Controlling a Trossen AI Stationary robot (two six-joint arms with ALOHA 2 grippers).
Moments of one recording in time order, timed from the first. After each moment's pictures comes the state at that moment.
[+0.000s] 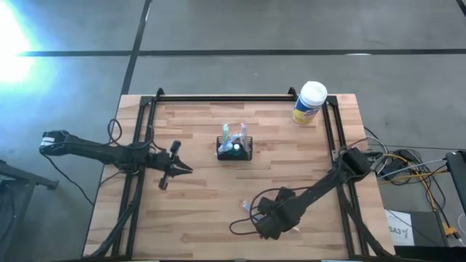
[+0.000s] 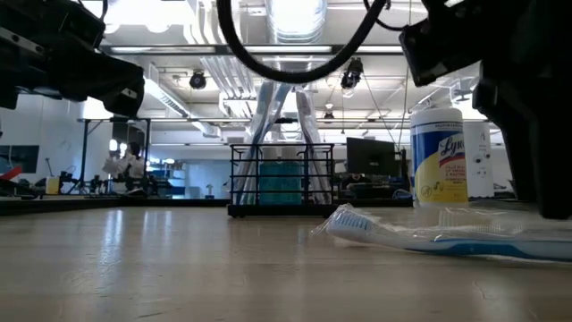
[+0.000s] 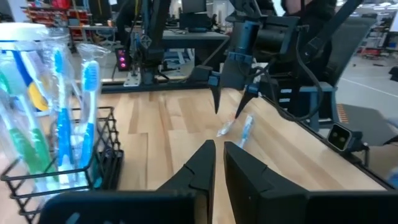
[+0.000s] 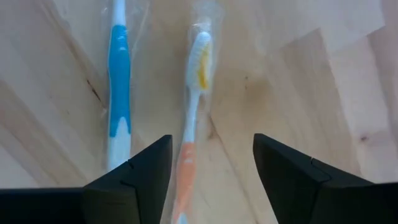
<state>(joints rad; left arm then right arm) -0.10 0.51 0.04 0.45 0.13 -0.03 0.60 2.03 1.46 -1.04 0.13 1.10</state>
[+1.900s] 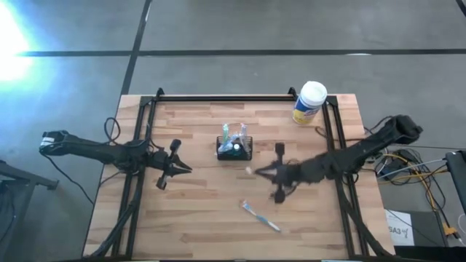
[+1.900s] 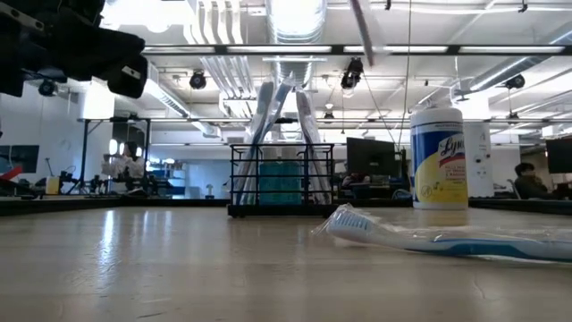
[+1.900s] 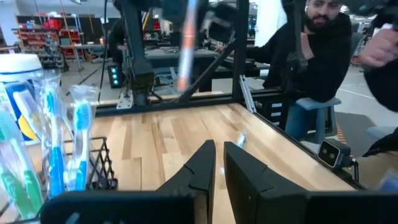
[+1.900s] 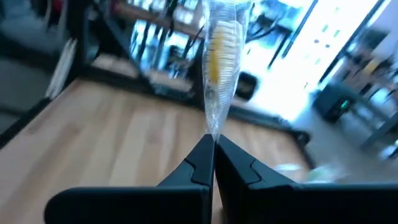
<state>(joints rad) -0.10 0.51 0.10 0.46 0.16 0.00 0.43 1.31 0.92 0.14 0.51 -0.17</state>
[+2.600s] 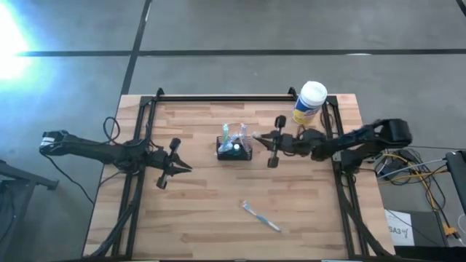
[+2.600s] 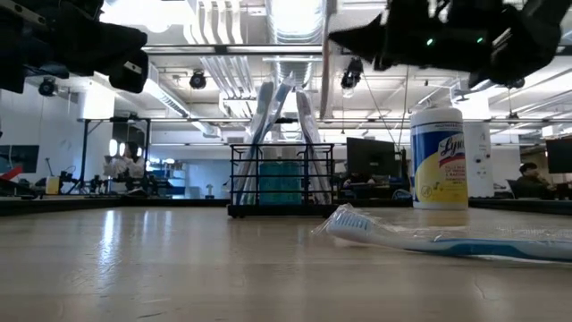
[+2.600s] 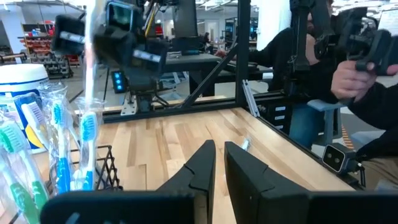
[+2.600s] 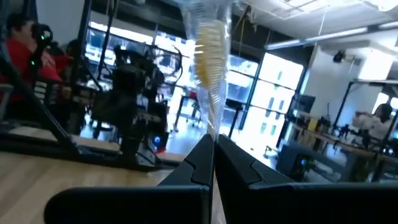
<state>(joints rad) -0.10 0.51 0.12 0.46 0.16 0.02 -0.06 1.40 0.43 1.20 0.10 -0.27</state>
